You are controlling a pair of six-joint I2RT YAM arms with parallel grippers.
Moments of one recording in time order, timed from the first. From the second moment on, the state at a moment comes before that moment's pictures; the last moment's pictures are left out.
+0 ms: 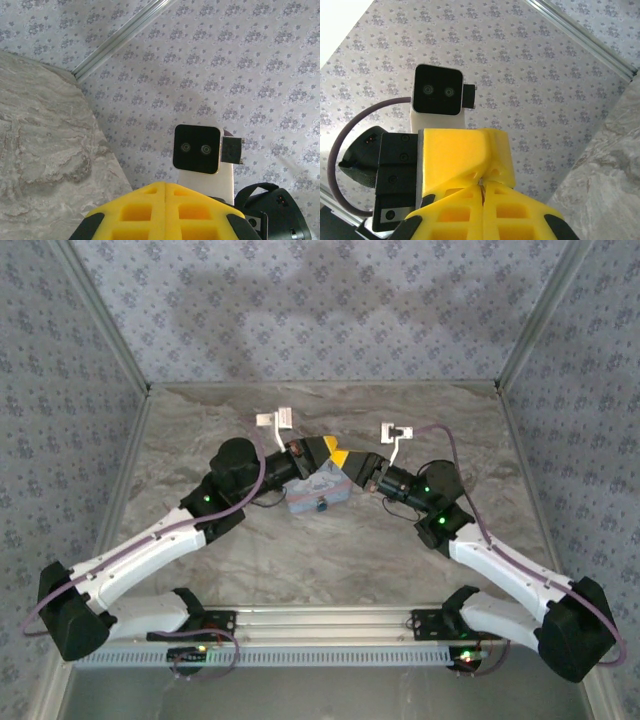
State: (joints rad) left arm -0.86 1.14 0.99 0.20 0.17 -0.95; right arm 0.64 1.05 0.66 0.69 -0.51 1.09
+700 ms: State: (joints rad) left arm -0.84 1.08 0.97 0.10 0.20 -0.95; right arm 0.61 0.98 0.73 0.48 -0.59 0.97
